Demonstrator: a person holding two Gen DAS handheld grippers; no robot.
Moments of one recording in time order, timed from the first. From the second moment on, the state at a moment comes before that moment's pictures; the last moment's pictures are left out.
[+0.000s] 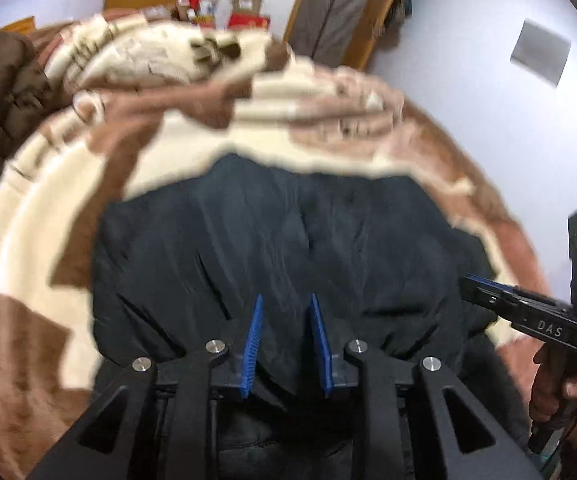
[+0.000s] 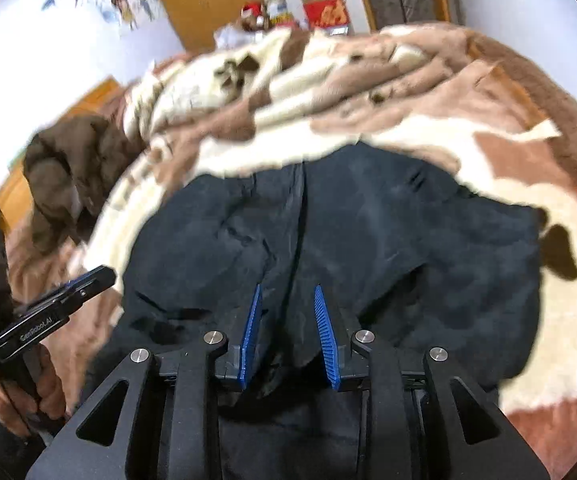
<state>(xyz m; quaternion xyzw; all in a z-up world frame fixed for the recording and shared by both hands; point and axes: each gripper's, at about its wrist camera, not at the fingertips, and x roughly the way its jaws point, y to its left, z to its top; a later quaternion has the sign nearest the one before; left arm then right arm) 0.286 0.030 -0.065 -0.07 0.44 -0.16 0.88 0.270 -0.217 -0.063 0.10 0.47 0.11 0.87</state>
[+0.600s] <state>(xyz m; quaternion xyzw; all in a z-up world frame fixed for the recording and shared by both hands) 0.286 0.014 -0.139 -0.05 0.50 -0.12 0.85 0.265 -0.212 -0.138 0.10 0.54 0.09 0.83</state>
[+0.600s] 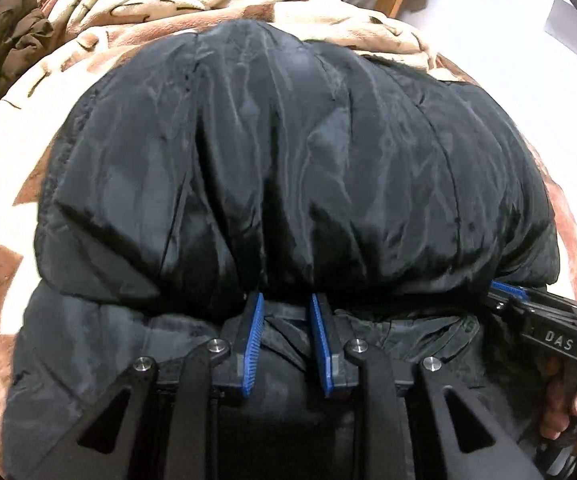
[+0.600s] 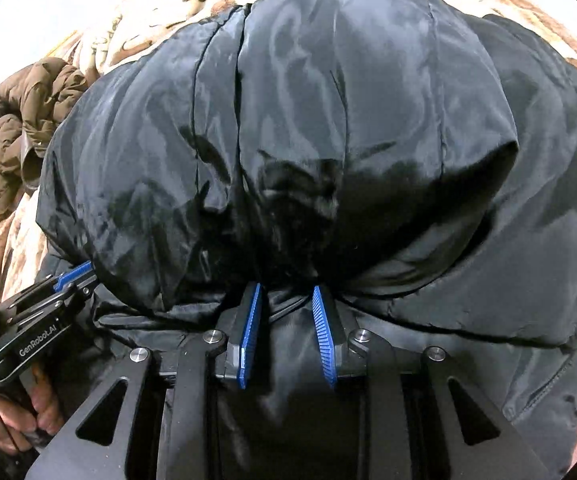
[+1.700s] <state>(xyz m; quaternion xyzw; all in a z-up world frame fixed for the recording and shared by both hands) 0.412 0.017 -0.073 -0.04 0.43 -0.10 0.90 0.360 -0.259 -0.074 0.09 0.44 0.03 0.89</state>
